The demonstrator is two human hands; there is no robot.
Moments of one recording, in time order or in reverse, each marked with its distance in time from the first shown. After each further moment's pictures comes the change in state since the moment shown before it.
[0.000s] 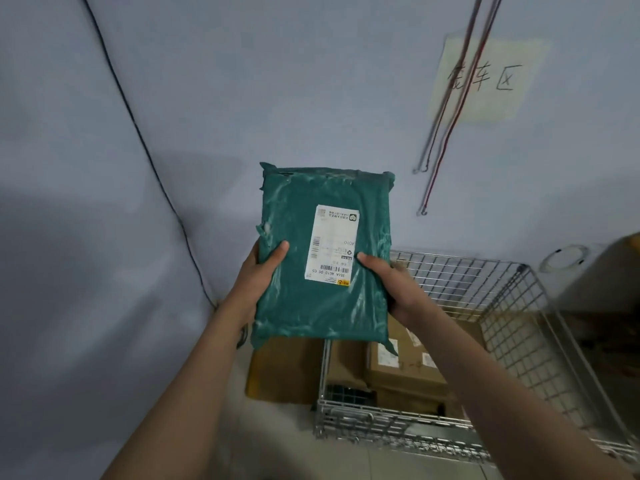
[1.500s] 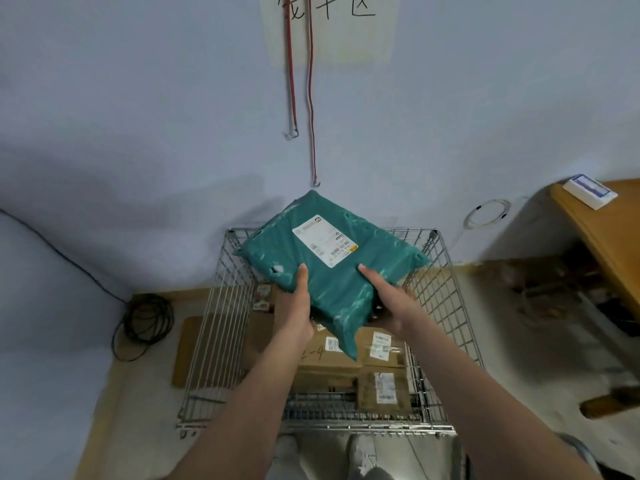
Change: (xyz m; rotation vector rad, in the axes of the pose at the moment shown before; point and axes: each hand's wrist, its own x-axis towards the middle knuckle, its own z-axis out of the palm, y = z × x) left_hand 0.088 -0.130 0.442 -0.308 0.330 -0.510; right_hand 0.065 -0.017 -0.381 0.151 0.286 0.336
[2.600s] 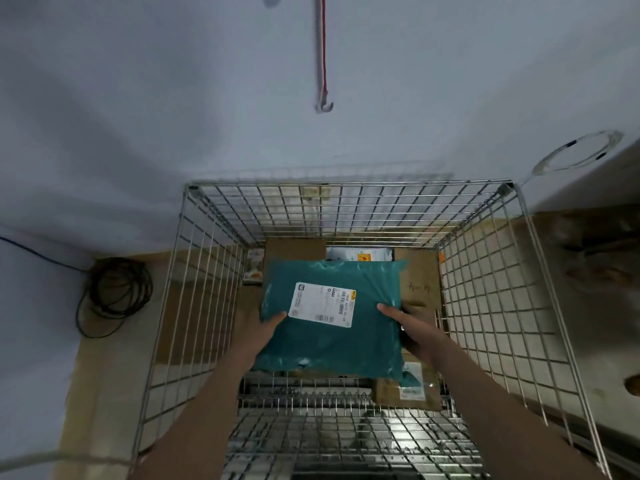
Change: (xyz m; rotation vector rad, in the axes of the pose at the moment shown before) left_hand 0.297 -0.099 -0.113 0.744 -0.100 -0.268; right_hand 0.263 0.126 -0.066 -0.123 0.018 0.255
